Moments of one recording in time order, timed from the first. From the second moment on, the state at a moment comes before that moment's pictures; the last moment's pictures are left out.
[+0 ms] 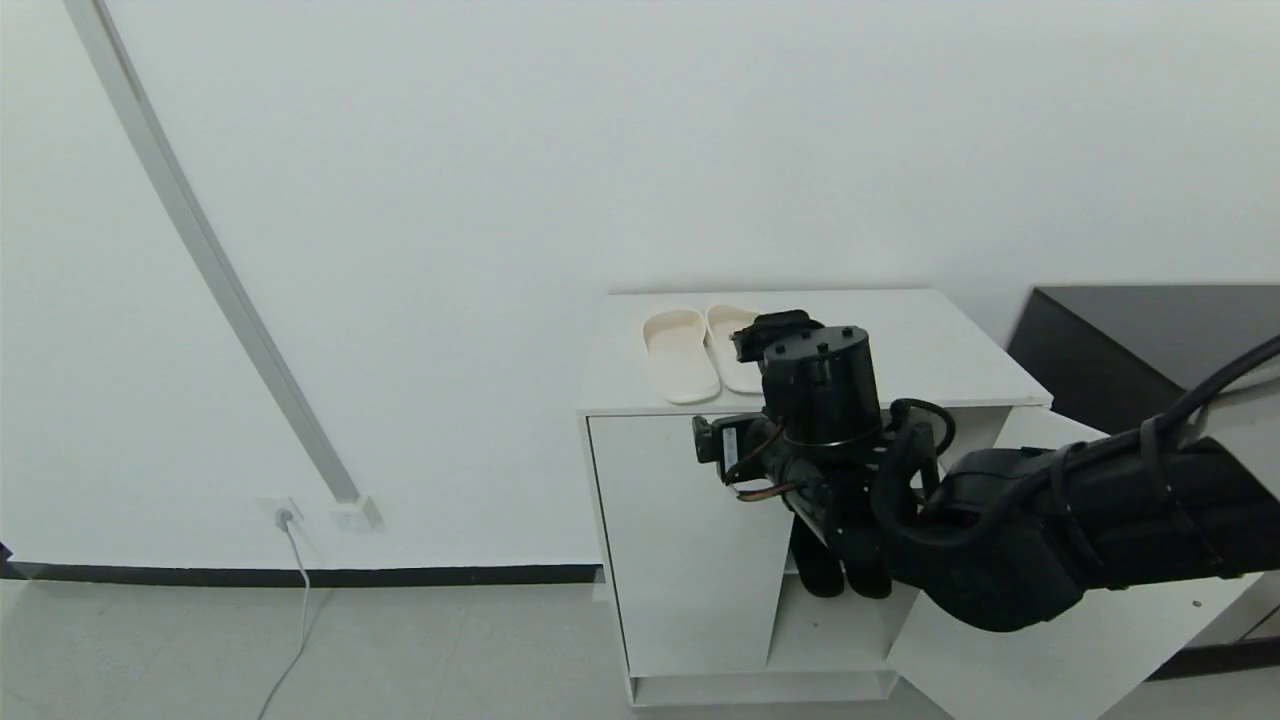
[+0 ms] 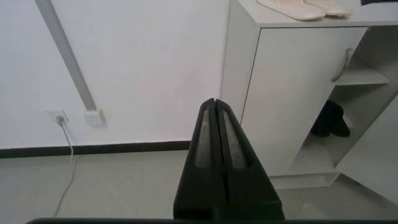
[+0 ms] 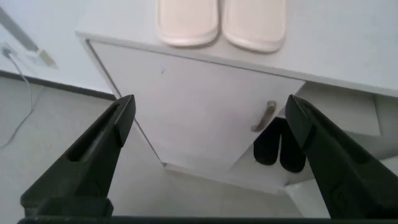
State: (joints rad) left arm 0.00 0.00 0.00 0.00 0.00 0.00; right arm 0.83 1.98 -1.21 -0.48 -0.59 0.17
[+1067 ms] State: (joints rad) left arm 0.00 0.00 0.00 0.00 0.00 -0.01; right arm 0.83 2.13 -1.25 -0.67 -0.59 0.16
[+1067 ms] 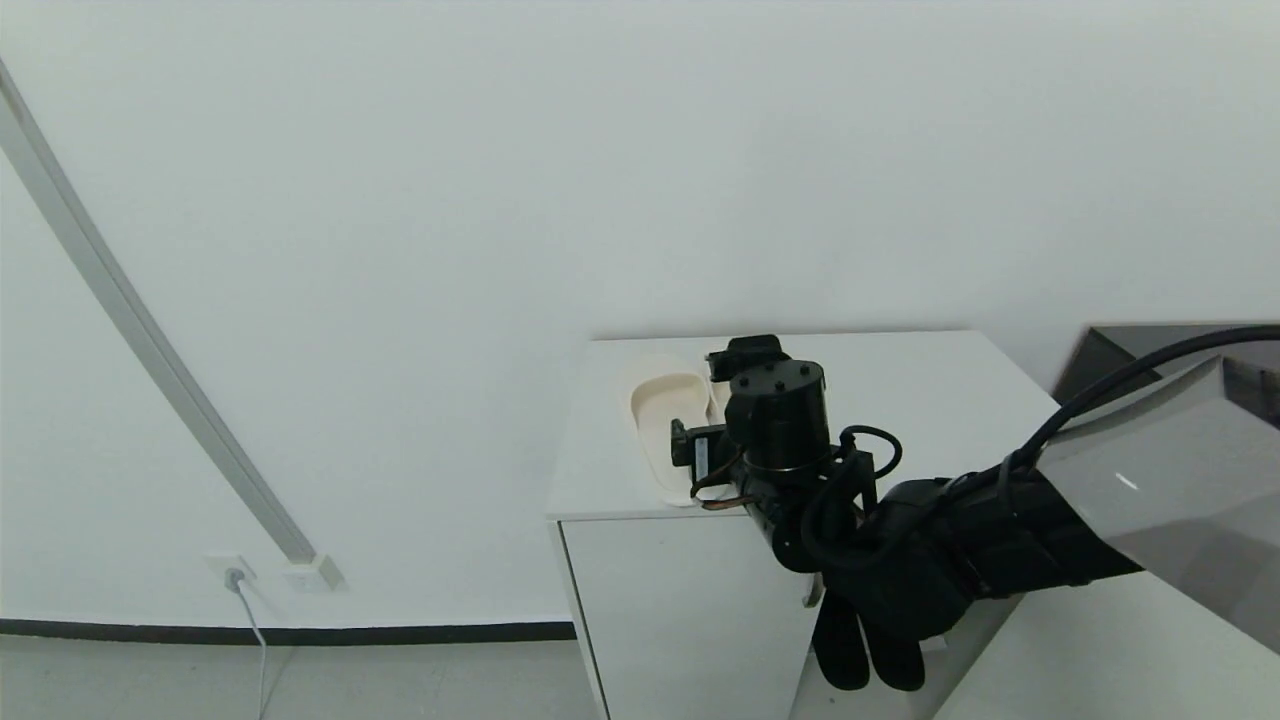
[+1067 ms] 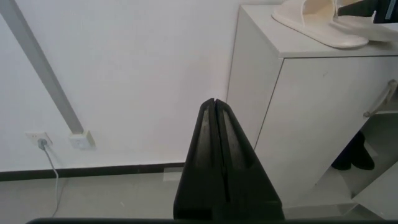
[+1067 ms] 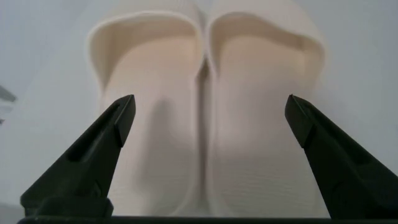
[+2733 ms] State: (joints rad) left arm 0.00 0.00 0.00 0.00 0.00 -0.01; right arm 0.73 2.30 -1.65 -0.46 -0.49 0.13
